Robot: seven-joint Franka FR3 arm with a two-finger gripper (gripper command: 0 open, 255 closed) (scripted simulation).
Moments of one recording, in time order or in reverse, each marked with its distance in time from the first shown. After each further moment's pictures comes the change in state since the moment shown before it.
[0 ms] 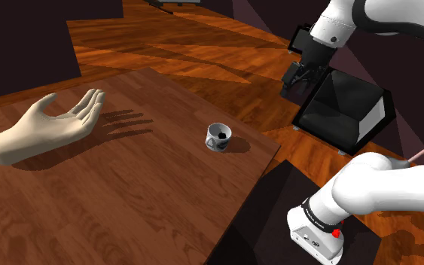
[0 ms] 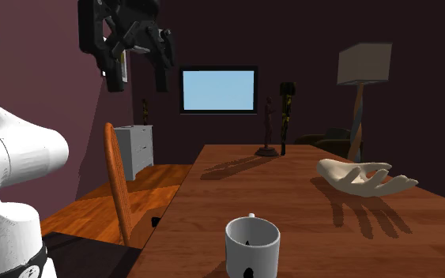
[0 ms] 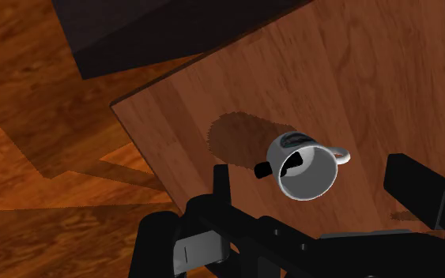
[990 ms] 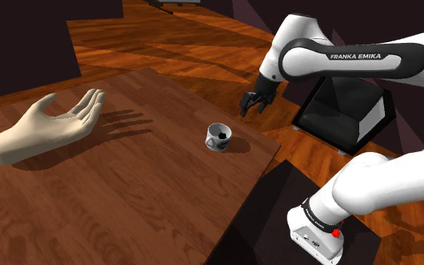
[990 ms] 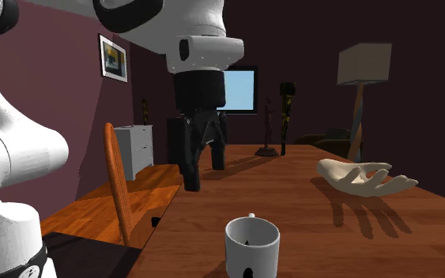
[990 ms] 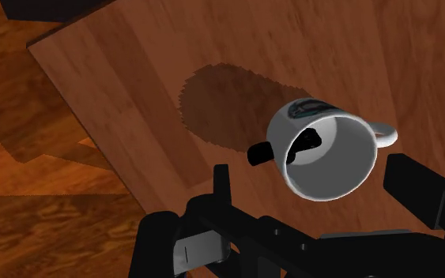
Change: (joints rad) arm 0.008 0.276 0.079 -0.172 0.010 0.478 0.011
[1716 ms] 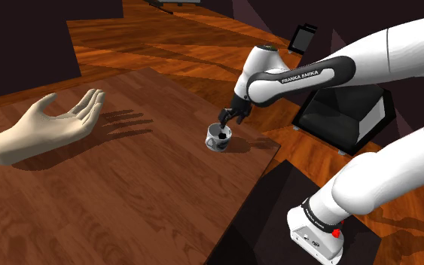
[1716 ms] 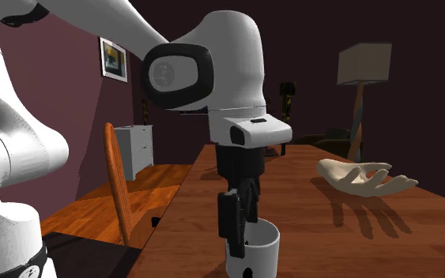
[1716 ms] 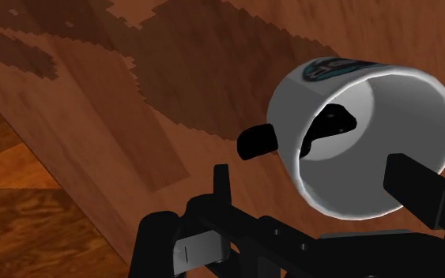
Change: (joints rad) arm -0.006 0.310 0.053 -0.004 -0.032 0.334 0.036
